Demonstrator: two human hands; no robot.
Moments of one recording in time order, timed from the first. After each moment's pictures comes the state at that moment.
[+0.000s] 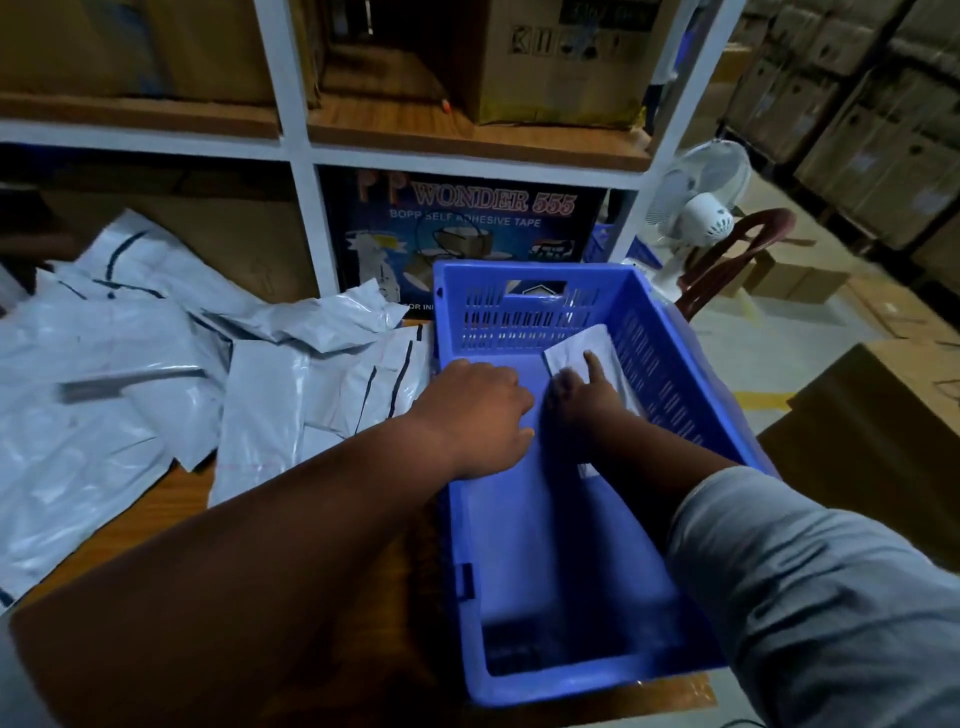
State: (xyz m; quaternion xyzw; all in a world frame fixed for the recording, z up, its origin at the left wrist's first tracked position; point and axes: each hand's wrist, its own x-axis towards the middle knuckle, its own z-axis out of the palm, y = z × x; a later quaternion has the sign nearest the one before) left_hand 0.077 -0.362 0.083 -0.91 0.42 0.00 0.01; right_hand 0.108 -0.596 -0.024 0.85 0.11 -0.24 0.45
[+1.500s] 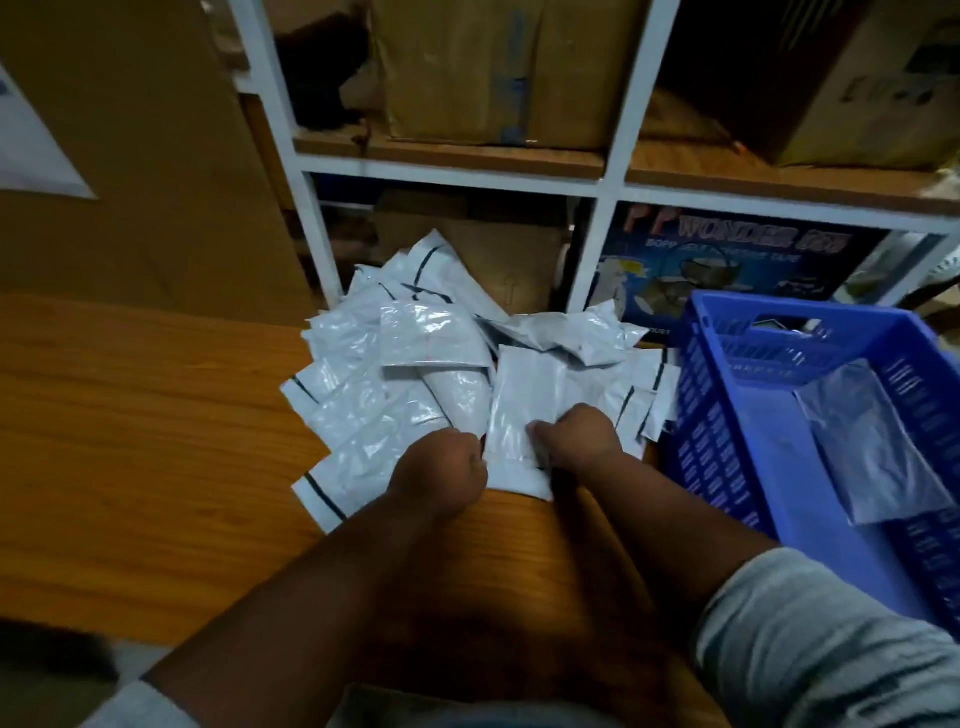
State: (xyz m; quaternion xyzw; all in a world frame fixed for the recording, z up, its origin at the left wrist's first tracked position) left_hand 0.061 -0.017 -0.009 -0.97 0.10 0.04 -0.23; right_hand 0.120 -0.239 -0.010 0.93 -0.17 -0.13 -0.31
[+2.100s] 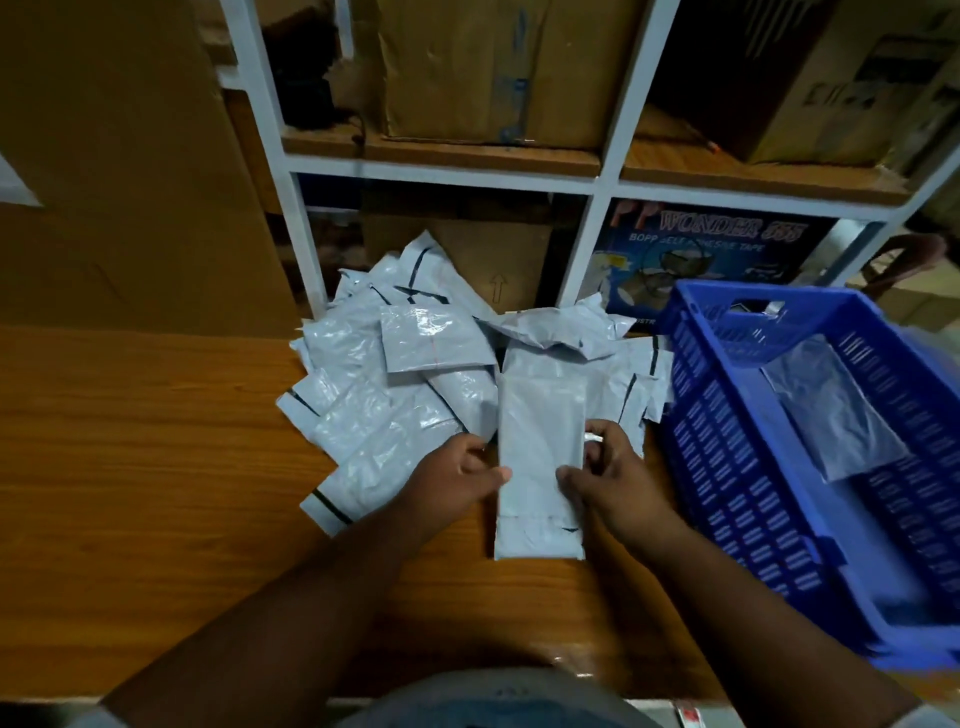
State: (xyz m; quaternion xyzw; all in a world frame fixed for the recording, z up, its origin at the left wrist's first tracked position) left_hand 0.051 0.019 -0.018 -0.81 0.04 0.20 -0.55; right_hand -0.009 -0.219 0.037 0.77 -0.12 -0.09 -0.62
